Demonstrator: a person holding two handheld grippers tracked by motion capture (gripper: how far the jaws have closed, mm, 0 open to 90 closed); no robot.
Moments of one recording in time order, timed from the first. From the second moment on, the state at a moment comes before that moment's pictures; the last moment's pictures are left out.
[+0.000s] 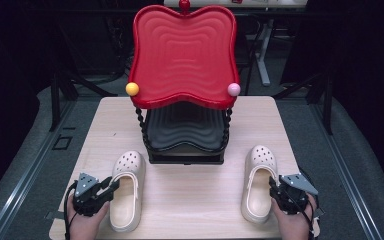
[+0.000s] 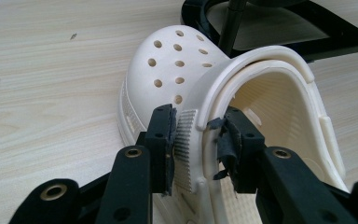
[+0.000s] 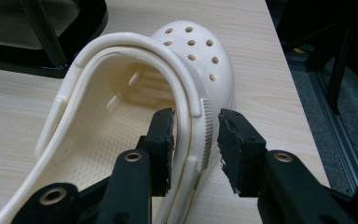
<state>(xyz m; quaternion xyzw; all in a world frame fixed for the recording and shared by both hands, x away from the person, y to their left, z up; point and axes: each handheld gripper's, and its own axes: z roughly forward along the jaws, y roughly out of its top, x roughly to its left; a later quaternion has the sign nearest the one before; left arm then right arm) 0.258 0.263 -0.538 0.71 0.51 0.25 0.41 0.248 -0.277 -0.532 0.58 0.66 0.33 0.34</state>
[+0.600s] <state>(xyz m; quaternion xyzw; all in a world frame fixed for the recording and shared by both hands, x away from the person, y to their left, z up) 0.259 0.263 -0.538 0.71 0.51 0.25 0.42 0.251 -0.267 -0.525 0.55 0.69 0.31 0.36</state>
